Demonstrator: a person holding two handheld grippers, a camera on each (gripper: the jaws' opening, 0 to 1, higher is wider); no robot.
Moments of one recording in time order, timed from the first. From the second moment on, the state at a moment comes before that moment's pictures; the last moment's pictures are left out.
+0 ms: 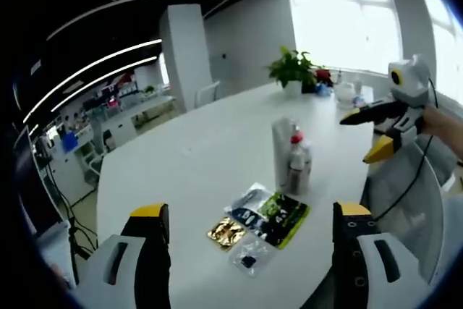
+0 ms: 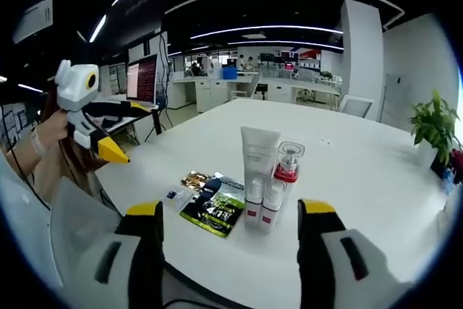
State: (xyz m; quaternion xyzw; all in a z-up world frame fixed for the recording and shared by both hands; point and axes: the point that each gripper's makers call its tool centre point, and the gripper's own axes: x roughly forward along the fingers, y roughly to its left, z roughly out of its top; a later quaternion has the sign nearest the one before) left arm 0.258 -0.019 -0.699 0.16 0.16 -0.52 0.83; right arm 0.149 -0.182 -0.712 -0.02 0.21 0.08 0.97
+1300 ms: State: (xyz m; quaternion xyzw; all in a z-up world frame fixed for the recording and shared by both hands) left arm 0.230 0.002 -0.728 0.08 0.17 -0.45 0.87; right arm 0.115 -0.214 -0.733 -0.01 0.21 0.07 0.97
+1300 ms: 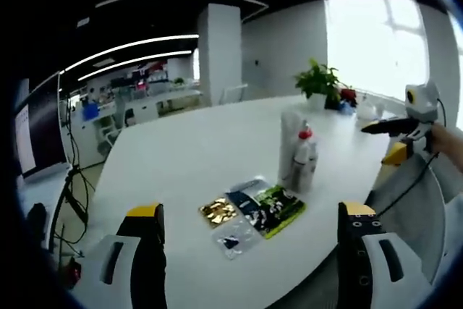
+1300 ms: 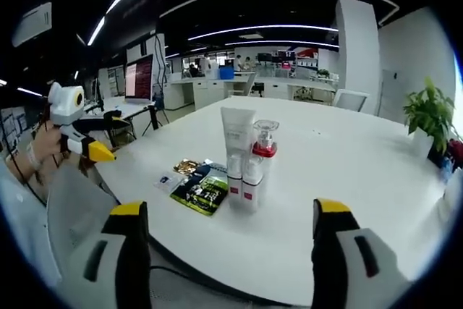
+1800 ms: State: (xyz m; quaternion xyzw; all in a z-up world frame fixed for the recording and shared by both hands) left arm 0.230 0.002 -0.728 0.08 0.18 -0.45 0.87; right arm 0.117 -0.212 -0.732 -0.01 0.21 0.08 0.97
